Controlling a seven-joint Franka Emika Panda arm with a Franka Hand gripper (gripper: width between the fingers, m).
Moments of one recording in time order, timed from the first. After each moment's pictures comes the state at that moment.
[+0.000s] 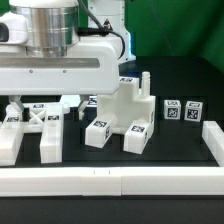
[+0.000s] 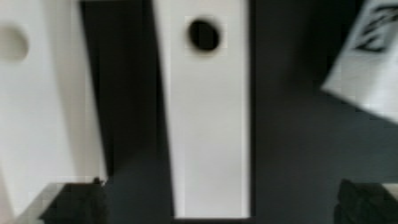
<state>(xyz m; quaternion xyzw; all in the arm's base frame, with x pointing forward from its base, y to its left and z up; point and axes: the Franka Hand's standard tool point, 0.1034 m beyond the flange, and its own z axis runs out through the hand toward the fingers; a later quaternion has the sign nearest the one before) 0.572 -0.119 0.054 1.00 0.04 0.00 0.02</state>
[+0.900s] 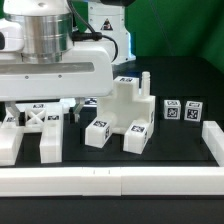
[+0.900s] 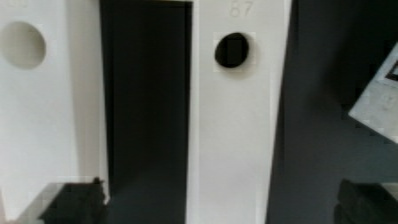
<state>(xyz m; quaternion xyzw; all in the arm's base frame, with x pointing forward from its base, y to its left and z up) 0.564 -0.128 0.047 1.00 0.06 -0.03 -0.01</state>
